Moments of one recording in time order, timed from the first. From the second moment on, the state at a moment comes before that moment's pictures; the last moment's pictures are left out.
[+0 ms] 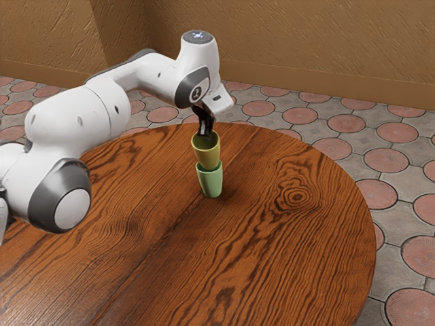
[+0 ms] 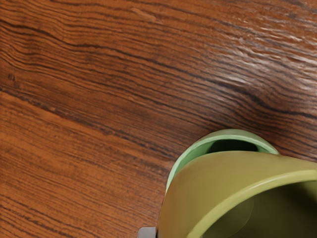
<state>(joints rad) -0.20 0.78 0.18 -1.01 0.07 1.98 1.13</state>
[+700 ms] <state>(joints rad) -0.18 0.79 0.16 -1.01 0.06 1.98 1.19</state>
